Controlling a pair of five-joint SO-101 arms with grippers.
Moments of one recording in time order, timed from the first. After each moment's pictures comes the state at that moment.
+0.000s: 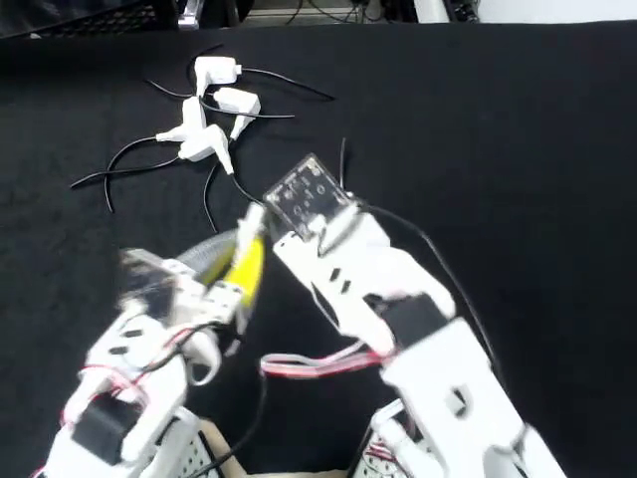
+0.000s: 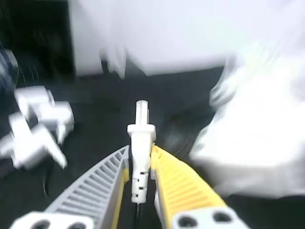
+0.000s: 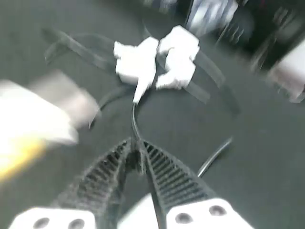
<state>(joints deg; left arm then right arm) 22.6 -104.2 71.3 48.7 6.2 -30.1 -49.0 52.6 37.8 19.7</state>
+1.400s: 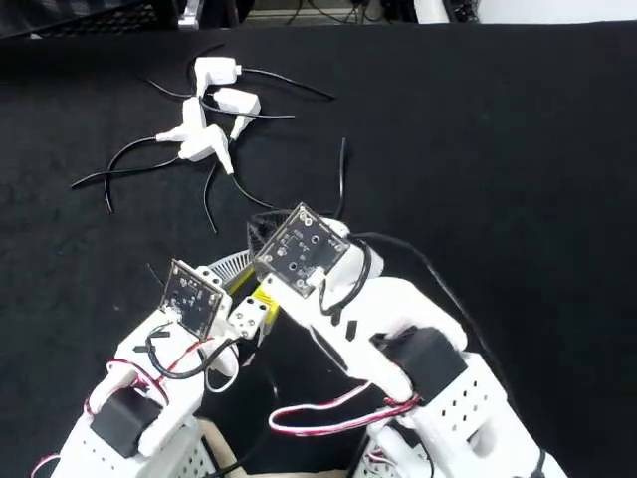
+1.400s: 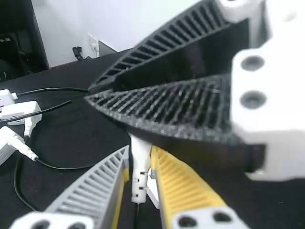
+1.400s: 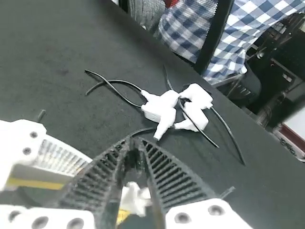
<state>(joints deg) 29.9 -104.5 80.1 45.8 1.3 -38.2 -64.4 52.3 42.2 20.9</state>
